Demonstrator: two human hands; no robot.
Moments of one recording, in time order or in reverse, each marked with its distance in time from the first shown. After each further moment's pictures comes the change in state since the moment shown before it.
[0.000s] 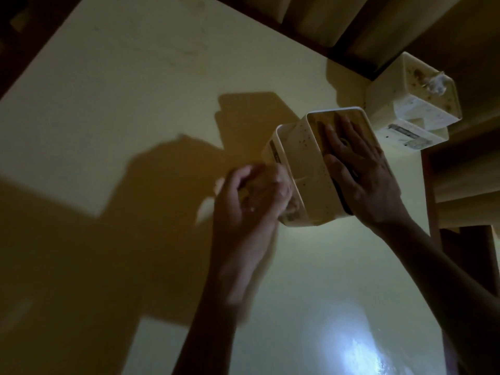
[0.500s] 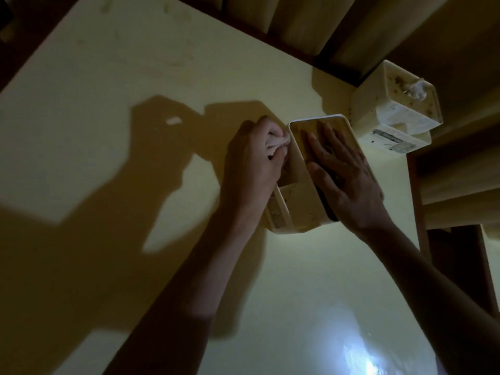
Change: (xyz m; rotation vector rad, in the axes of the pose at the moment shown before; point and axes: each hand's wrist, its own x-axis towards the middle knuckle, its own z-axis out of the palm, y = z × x) left_hand 0.075 0.018 0.038 0.595 0.091 0.537; right_hand 0.000 -0.003 -0.003 0.022 0.005 0.016
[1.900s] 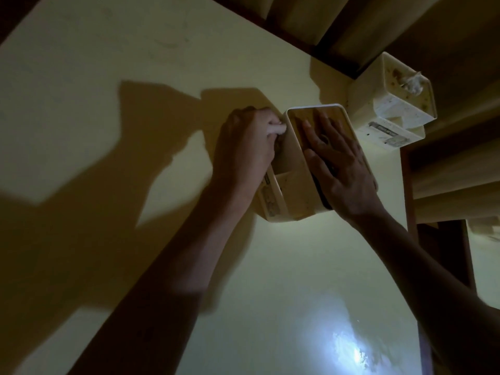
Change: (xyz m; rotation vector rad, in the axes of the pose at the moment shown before) left_hand 0.011 -0.001 -0.001 0.220 -0.025 0.147; right_hand 0.004 0.002 0.001 -0.042 -0.032 -0.021
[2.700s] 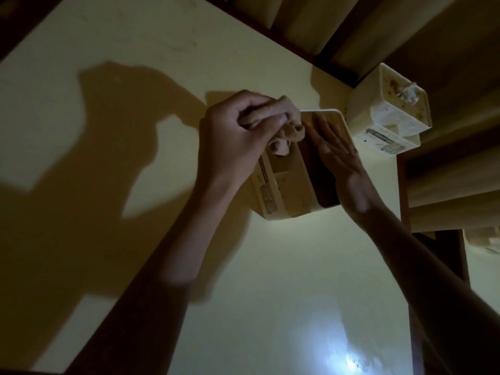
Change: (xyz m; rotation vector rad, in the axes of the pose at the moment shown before) left_hand -0.016 0.010 -0.034 -0.578 0.098 -0.167; right_hand -0.001 0.001 -0.011 0.392 -0.108 0.104
